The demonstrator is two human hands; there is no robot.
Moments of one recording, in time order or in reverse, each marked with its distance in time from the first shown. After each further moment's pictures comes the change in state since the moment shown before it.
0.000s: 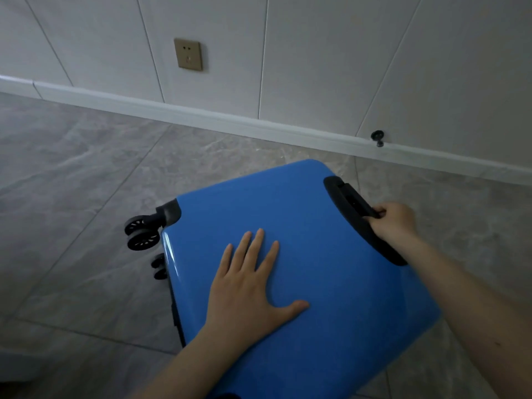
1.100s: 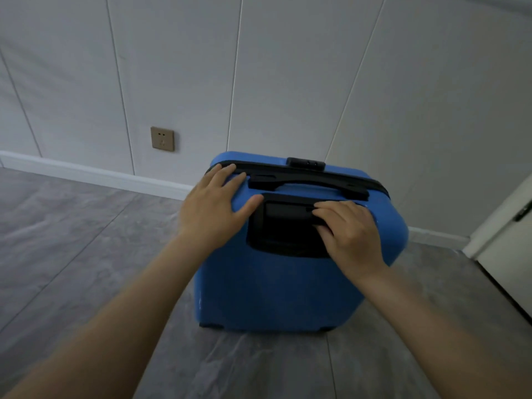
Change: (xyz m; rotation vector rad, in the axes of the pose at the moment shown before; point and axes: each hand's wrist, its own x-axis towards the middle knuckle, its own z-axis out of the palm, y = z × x) left_hand 0.159 0.020 -0.155 -0.123 0.402 0.052; right_hand -0.036 -0.084 -0.119 -0.244 0.761 -1.065
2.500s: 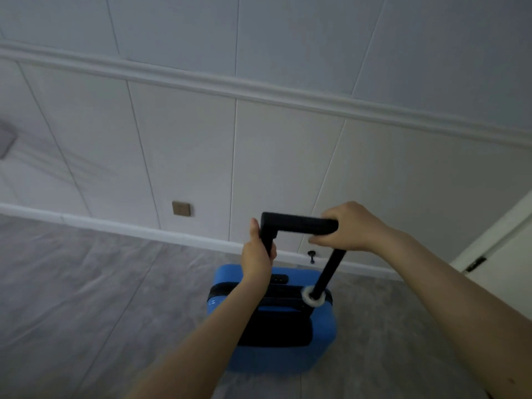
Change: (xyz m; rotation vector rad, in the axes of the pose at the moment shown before) left_hand 0.165 0.215 -0.232 -1.333 -0.038 -0.986; right_hand 0.370 0.116 -0.241 0.386 -0.984 0.420
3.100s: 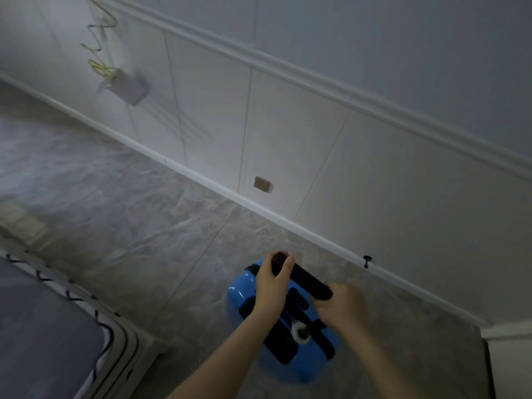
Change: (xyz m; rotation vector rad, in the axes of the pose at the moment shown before) left_hand -0.039 0.120 -0.141 0.186 0.155 0.031; right_hand 0.007 -0.189 0.054 0.151 -0.229 0.263
